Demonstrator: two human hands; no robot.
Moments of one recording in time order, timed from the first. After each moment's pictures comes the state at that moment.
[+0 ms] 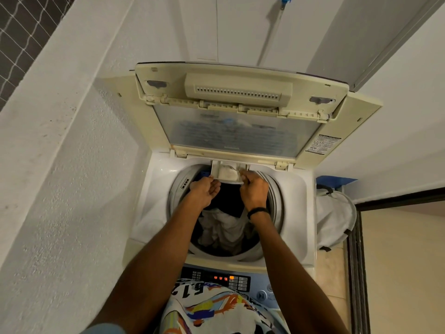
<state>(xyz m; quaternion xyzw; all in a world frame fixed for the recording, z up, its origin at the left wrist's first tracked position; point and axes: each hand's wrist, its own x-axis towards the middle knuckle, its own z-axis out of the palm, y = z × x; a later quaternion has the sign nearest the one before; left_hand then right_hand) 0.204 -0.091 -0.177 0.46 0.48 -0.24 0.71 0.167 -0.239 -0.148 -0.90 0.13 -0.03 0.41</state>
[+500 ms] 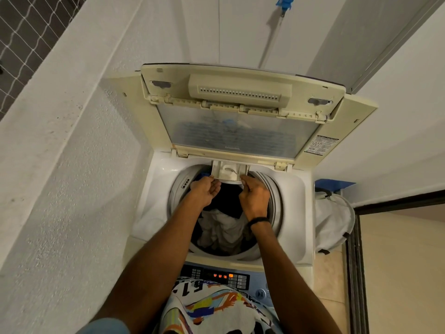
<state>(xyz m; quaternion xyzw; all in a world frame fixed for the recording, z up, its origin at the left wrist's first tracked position) 0.200 -0.091 -0.168 0.46 0.48 -0.23 0.71 0.145 -0.235 -0.155 -0.91 0.10 -0.11 0.39</state>
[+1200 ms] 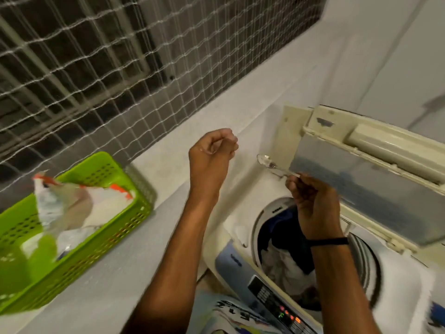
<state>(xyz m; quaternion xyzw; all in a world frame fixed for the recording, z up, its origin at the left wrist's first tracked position) 0.067 0.086 0.117 0.59 0.26 0.28 0.71 0.134 -0.095 0.049 -0.41 0.16 0.18 0.88</state>
